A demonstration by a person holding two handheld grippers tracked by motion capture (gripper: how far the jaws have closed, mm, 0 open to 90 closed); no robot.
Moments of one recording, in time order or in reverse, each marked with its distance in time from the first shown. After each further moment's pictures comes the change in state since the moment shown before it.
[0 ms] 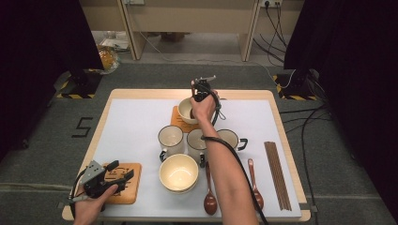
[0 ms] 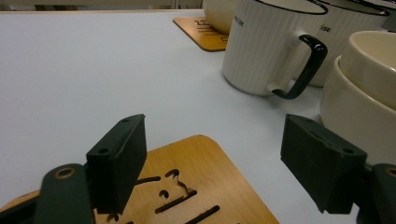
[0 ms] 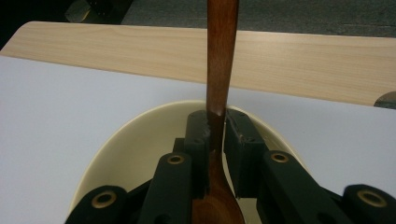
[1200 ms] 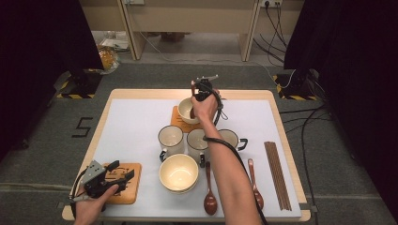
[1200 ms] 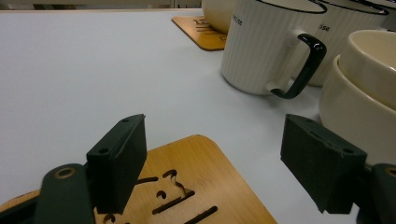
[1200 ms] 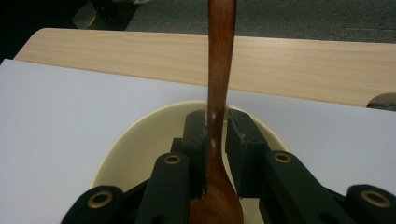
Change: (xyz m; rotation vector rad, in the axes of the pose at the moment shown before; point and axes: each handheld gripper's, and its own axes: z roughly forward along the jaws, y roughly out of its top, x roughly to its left) left arm -0.001 0.000 0.001 0.007 -0.004 0.000; right arm -0.001 0.001 -0.013 -0.016 0.020 0.002
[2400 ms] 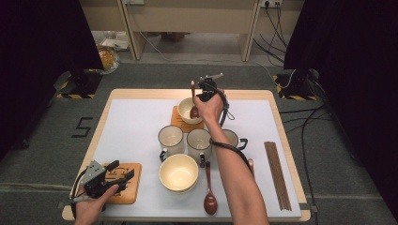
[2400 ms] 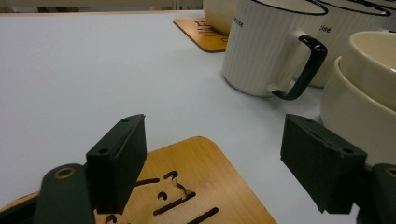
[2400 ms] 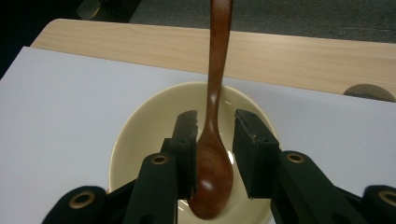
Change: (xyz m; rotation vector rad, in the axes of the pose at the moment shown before) left arm -0.001 0.001 0.000 -0.008 0.013 0.004; right arm -0.001 -0.003 -0.038 0.021 0.001 -0.033
